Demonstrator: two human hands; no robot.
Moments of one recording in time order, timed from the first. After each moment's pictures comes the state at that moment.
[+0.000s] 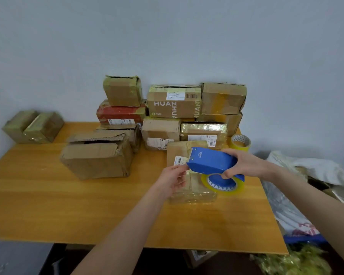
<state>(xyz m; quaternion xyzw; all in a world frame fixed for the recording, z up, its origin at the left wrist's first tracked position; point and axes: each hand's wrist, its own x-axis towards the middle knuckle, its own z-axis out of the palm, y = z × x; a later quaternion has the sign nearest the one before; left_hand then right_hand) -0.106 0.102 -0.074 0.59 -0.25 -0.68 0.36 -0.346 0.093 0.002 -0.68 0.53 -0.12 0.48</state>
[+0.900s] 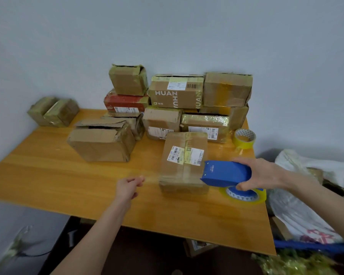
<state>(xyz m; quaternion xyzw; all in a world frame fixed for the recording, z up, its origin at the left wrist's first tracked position) -0.046 0.173 -0.116 0.77 -0.23 -0.41 0.43 -0.425 0.099 -0.025 -0.81 0.51 0.04 0.30</state>
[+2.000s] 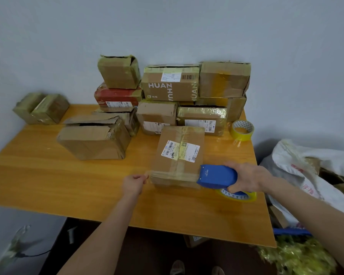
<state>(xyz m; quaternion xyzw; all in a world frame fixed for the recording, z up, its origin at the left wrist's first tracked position) -0.054 0.144 -0.150 0.83 -0.26 -0.38 0.31 -0.405 0.093 -0.082 -0.79 0.54 0.12 0.27</state>
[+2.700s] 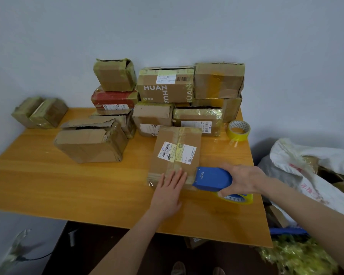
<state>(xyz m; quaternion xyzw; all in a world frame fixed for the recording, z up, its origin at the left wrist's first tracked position) -0.148 0.167 -0.157 0.59 -0.80 -0.06 -0.08 -0.408 0.098 -0.084 -0.81 0.53 0.13 0.21</state>
